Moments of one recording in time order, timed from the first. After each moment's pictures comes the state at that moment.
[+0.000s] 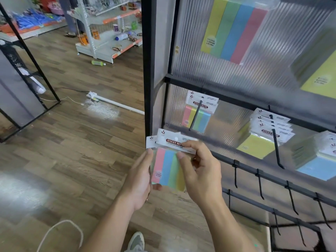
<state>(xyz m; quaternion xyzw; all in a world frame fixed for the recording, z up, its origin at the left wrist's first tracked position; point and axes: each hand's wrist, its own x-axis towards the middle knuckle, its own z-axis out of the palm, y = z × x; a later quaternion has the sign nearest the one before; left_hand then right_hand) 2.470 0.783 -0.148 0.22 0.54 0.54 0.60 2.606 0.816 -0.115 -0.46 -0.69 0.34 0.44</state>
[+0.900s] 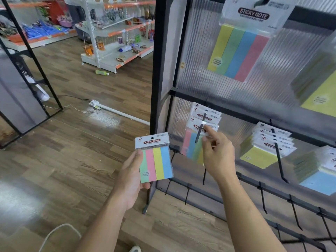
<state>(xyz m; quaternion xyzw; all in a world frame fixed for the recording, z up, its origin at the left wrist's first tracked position) 2.435 0.788 -0.134 0.21 0.57 0.58 0.54 2.613 0.892 -0.106 -0.55 -0.70 0.23 0.39</state>
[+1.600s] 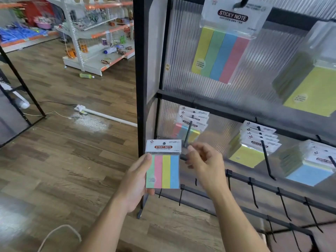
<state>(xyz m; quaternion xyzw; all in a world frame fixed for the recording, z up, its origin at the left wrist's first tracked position) 2.449 0.808 -0.138 0.29 0.52 0.51 0.62 2.617 0.869 -0.111 -0.54 -0.61 0.39 0.43</state>
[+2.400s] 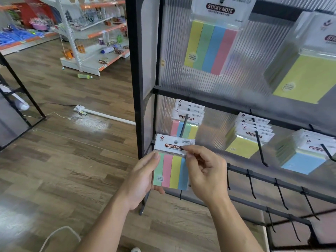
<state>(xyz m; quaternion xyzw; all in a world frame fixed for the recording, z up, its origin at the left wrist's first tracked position) 2.460 0.793 -0.128 0.37 0.44 0.49 0.66 2.621 0.825 -0.105 -0.44 -0.69 0.26 0.51</state>
